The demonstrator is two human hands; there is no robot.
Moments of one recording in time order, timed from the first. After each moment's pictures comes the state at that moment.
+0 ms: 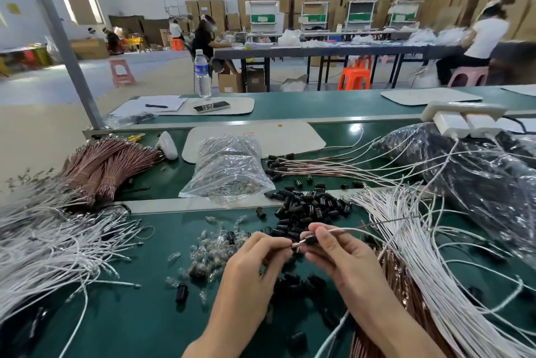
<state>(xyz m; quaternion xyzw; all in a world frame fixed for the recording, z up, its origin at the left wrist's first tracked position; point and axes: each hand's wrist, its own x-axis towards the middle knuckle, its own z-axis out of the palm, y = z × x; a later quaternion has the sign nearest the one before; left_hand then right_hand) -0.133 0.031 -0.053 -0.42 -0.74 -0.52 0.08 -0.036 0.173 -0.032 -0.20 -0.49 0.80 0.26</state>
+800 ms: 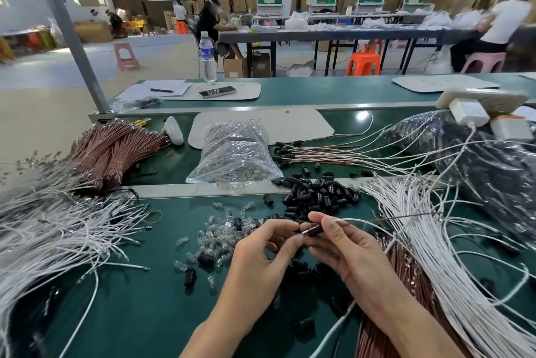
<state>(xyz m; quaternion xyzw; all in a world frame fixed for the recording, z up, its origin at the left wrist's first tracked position) -0.131 0.028 -0.049 -0.40 -0.71 -0.57 -0.02 -0.036 0.174 -0.034 -0.15 -0.50 0.83 0.18</state>
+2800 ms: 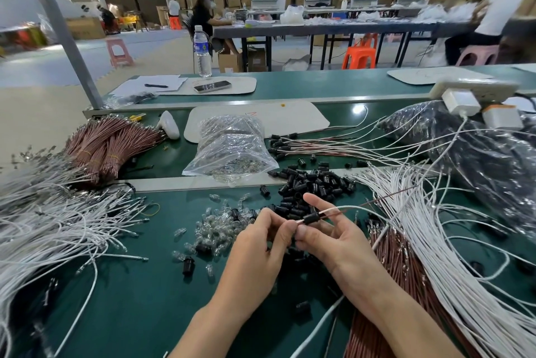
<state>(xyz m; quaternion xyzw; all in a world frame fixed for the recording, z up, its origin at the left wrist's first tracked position) -0.128 0.027 -0.051 -0.41 -0.74 -0.53 -0.02 -0.033 0.163 -0.039 -0.13 -0.55 0.81 0.18</state>
